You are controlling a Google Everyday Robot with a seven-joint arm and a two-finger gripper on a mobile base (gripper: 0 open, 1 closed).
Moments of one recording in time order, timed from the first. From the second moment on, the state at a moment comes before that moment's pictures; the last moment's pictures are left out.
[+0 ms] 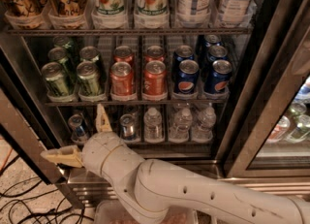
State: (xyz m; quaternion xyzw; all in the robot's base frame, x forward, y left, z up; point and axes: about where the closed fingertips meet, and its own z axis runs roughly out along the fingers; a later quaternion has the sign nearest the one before) arm 0.478 0.187 0.811 -0.33 0.63 0.26 0.66
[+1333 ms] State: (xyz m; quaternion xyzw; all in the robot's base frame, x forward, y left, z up) arm 0.532 0.204 0.814 -0.33 0.64 0.21 0.66
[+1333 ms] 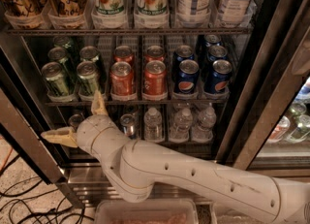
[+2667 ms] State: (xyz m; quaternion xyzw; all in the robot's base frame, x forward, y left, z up) arm 0.532 0.204 0.814 -0.33 0.64 0.21 0.66
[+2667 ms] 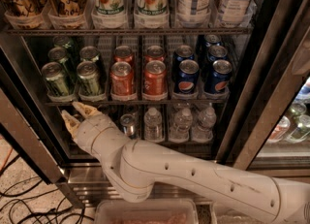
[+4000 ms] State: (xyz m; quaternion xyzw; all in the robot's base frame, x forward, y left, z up) arm 0.542 0.218 0.819 -0.35 0.63 0.21 0.66
